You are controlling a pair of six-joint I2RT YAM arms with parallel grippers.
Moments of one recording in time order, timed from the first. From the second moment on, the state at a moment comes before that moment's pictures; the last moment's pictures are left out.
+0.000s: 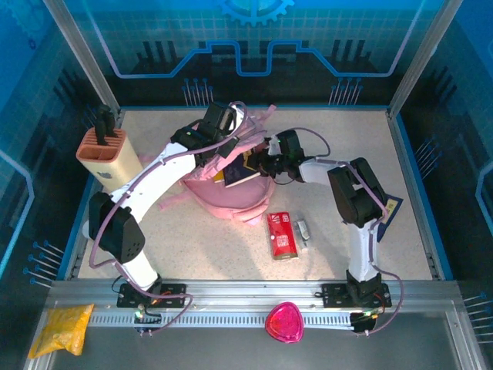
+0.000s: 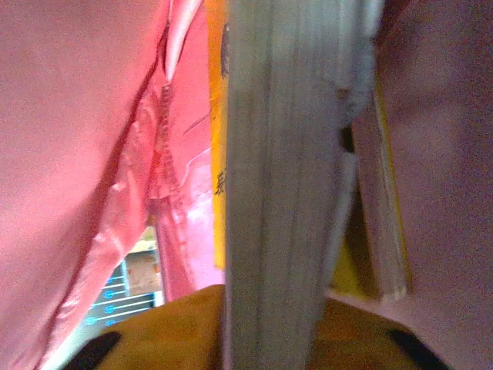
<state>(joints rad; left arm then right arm) -0.52 1.69 1.60 -0.68 -0.33 0.25 0.42 2.08 1.28 0.18 -0.69 0.91</state>
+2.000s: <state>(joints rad) -0.51 1.52 1.28 -0.55 -0.09 -0.10 0.28 1.37 0.94 -0.37 -0.20 0.54</state>
